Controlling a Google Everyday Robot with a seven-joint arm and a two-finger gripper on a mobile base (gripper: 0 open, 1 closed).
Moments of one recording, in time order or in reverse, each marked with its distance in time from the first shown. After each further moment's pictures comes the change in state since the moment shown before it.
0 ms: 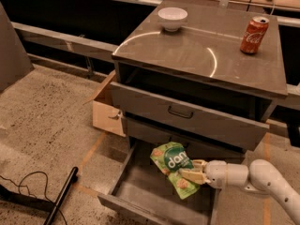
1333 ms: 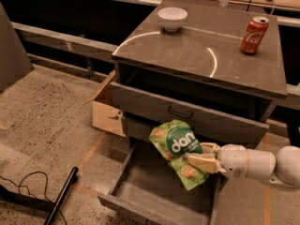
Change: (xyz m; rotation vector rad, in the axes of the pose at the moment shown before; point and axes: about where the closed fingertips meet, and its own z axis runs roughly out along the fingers) arm -0.133 0.092 -0.050 -0.036 -0.105 -0.112
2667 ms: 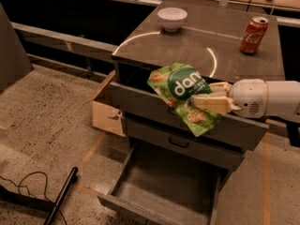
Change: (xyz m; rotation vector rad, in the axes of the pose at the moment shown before) arm -0.193 -0.008 -0.010 0.022 0.069 -0.126
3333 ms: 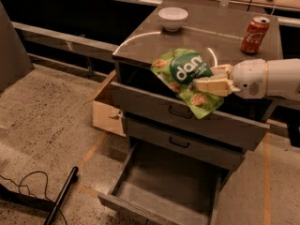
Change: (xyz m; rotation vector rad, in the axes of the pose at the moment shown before) arm -0.027 -0.035 -0.004 0.077 0.074 -0.065
